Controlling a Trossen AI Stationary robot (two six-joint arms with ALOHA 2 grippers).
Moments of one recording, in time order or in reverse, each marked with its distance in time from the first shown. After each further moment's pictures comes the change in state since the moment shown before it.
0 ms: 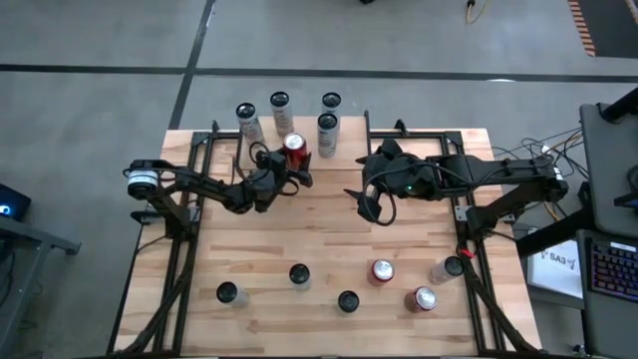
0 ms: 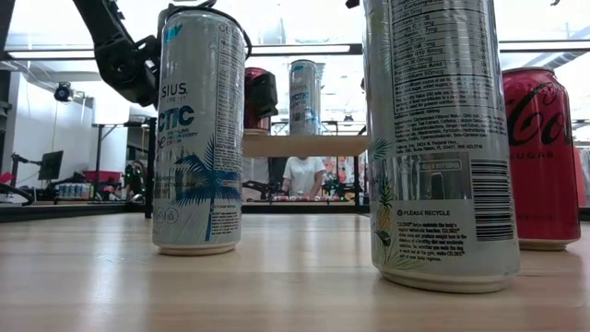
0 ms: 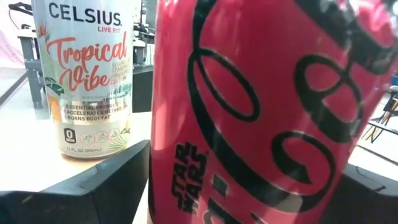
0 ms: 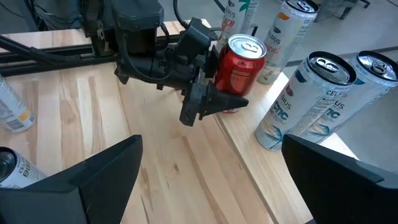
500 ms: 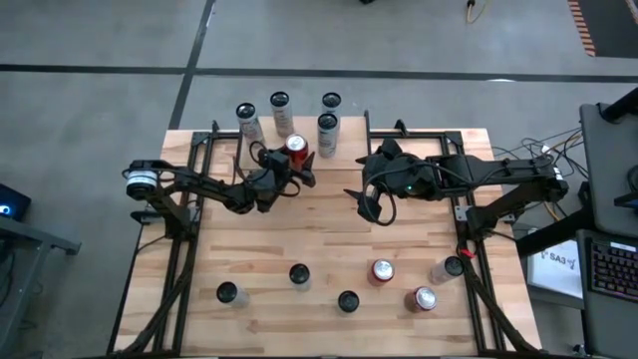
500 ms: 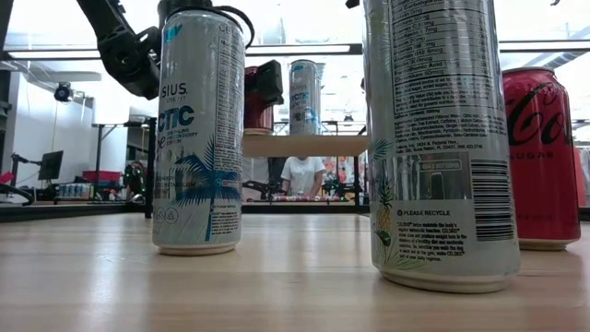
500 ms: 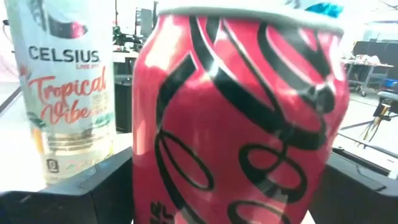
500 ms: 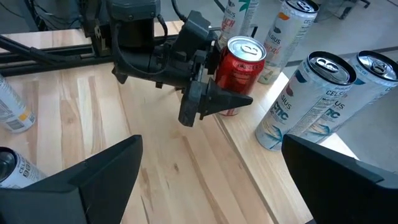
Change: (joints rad) left arm -0.021 -0.008 0.041 0.014 0.000 0.072; right arm 0.000 0.000 0.000 0.000 0.000 0.001
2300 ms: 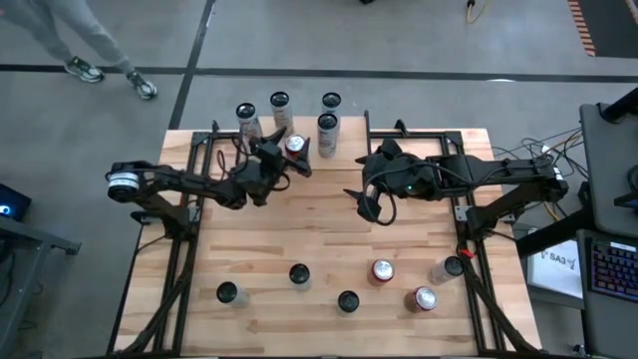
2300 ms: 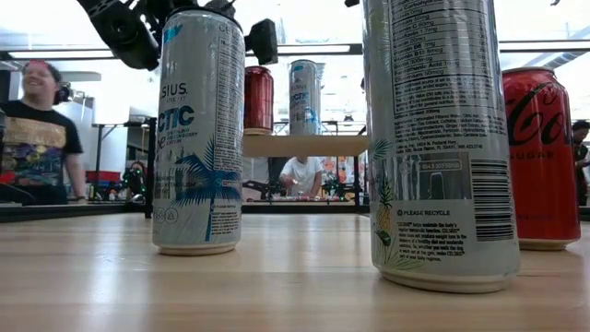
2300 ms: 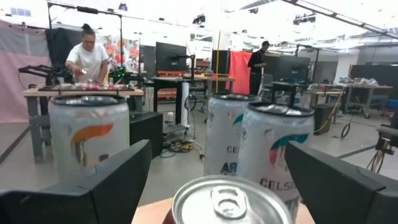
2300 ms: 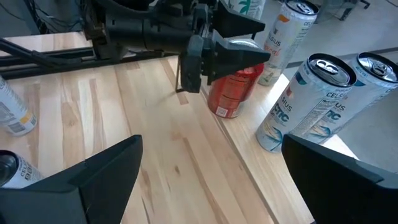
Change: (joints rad) left arm -0.007 -0.147 0.056 0.015 -0.008 0.221; right arm 0.000 0.000 0.000 0.012 0.000 0.001
